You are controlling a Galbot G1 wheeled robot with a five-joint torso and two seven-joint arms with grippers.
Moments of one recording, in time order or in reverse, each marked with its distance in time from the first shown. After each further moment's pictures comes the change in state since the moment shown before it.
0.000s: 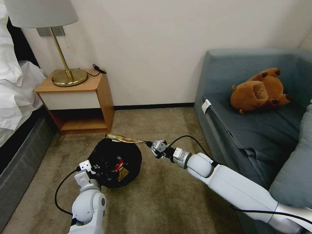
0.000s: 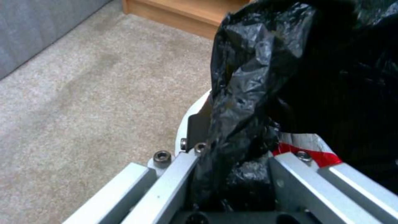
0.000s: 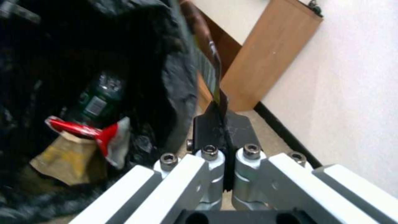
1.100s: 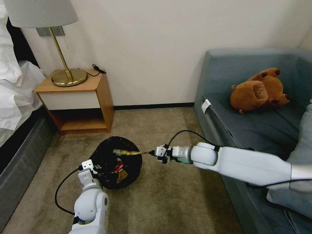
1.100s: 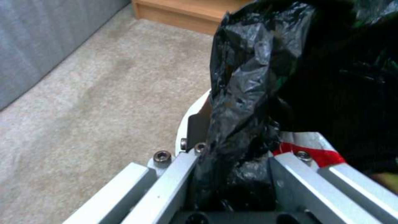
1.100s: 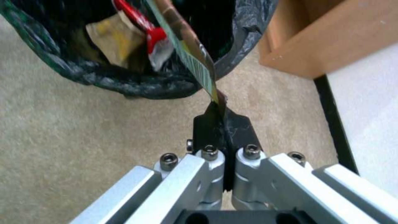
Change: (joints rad) left arm 0.022 0.000 -0.001 -0.025 0.074 0.031 -0.005; right arm 0.696 -0.053 -0.797 -0.020 0.246 -0.118 -0.026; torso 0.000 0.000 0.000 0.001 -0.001
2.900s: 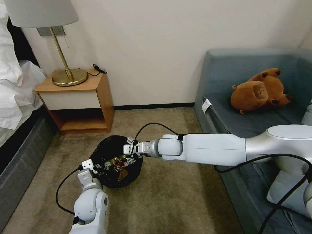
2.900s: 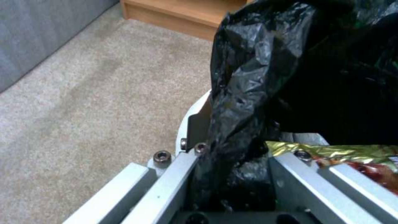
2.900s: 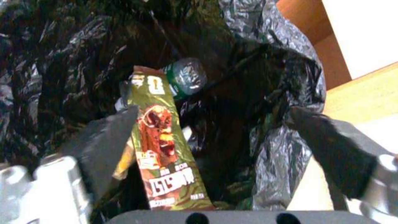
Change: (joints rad) left arm -0.017 0.000 0.012 0.012 -0.036 -0.019 0.005; right arm 0.062 0.251 -0.052 -0.060 0.077 -0.032 0.085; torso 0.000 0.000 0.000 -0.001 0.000
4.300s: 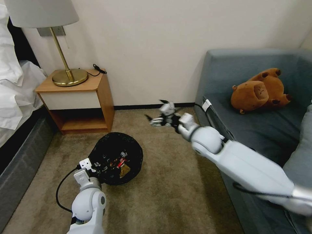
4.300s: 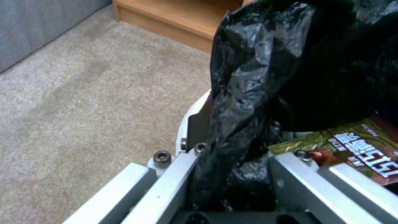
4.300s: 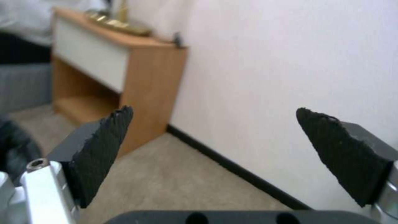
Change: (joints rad) left arm -0.014 0.001 -0.019 -0.010 -0.080 -0.020 0.008; right arm -0.806 -0.255 1.154 0.316 -0.107 -0.062 0.182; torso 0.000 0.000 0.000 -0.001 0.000
